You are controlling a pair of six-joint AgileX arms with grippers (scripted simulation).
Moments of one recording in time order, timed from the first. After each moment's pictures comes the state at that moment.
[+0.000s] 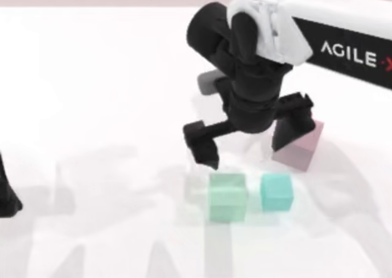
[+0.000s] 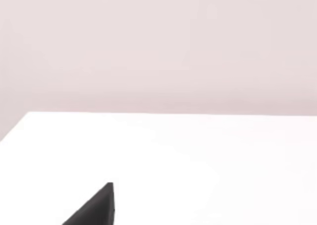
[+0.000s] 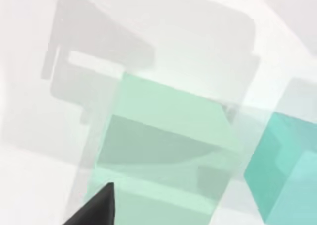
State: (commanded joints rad) left arm 0.02 0.00 0.00 0.00 0.00 0.00; right arm 0.69 2.11 1.76 -1.22 0.02 0.38
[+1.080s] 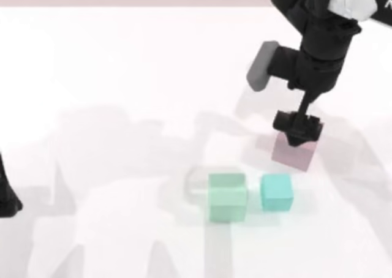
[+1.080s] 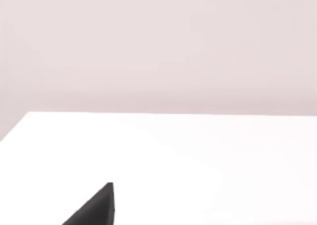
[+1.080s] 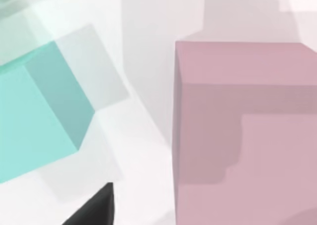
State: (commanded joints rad) left arm 0.02 0.00 0.00 0.00 0.00 0.00; right arm 0.42 2.14 1.81 -1.24 0.00 -0.72
